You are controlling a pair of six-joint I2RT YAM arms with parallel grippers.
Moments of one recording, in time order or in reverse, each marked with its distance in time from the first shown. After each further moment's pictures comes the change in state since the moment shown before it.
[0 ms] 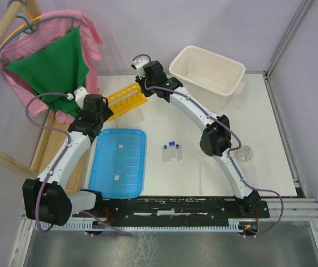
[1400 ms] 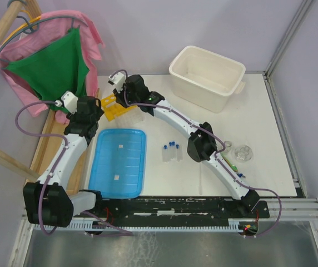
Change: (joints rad) left arm 0.087 -0.016 -0.043 0.039 -0.095 -0.105; right arm 0.125 0.207 0.150 0.222 -0.184 -0.101
